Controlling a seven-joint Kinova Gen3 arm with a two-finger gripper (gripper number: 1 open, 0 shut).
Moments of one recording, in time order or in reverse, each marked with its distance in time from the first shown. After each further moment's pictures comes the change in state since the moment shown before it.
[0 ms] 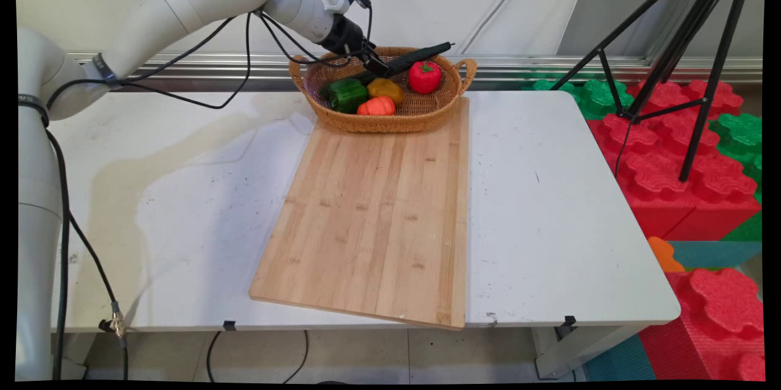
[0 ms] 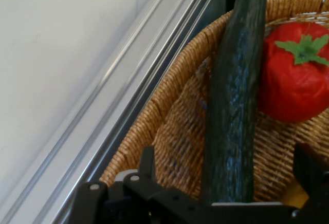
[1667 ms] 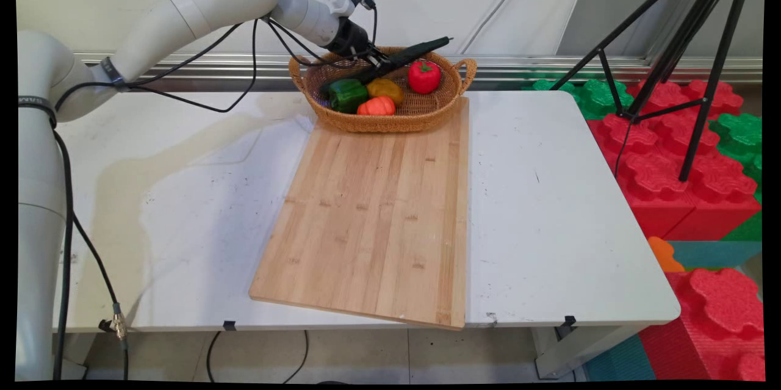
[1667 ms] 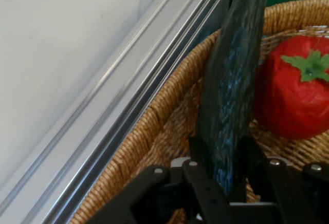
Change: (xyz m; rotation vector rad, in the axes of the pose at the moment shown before) arm -0.001 0.002 0.014 0.001 0.020 -0.059
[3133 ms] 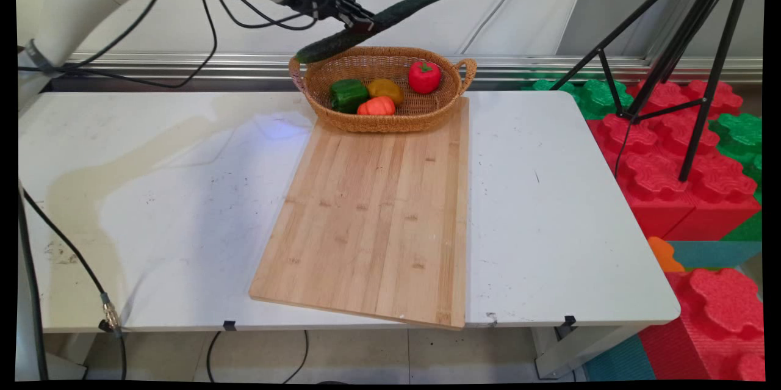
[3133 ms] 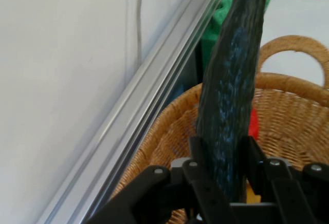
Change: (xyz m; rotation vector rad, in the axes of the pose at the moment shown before) arm 0.026 -0.006 -0.128 -0.069 0.134 0.085
